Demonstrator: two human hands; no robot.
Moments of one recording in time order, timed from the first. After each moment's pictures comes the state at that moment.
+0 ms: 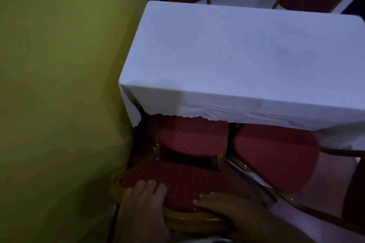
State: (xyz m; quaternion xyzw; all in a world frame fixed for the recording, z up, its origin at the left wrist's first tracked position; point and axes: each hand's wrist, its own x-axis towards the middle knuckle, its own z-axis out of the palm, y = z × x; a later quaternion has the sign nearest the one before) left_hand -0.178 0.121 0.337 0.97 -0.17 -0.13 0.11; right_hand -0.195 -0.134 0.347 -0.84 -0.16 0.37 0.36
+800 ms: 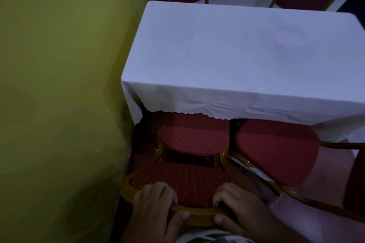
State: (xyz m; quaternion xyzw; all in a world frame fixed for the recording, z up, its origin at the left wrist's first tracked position) left_hand -0.215 0.137 0.326 0.95 -0.19 -0.10 0.24; right_hand -0.232 -0.130 0.323 -0.91 -0.21 0.14 0.32
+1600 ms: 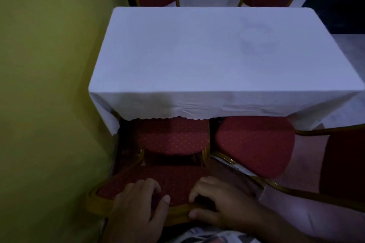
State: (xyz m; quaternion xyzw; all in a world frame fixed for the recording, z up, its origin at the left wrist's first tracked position) left_hand -0.188 0.081 0.353 0.95 -0.15 -0.13 0.23; right_hand -0.213 -0.164 0.315 -0.88 -0.20 0.17 0.39
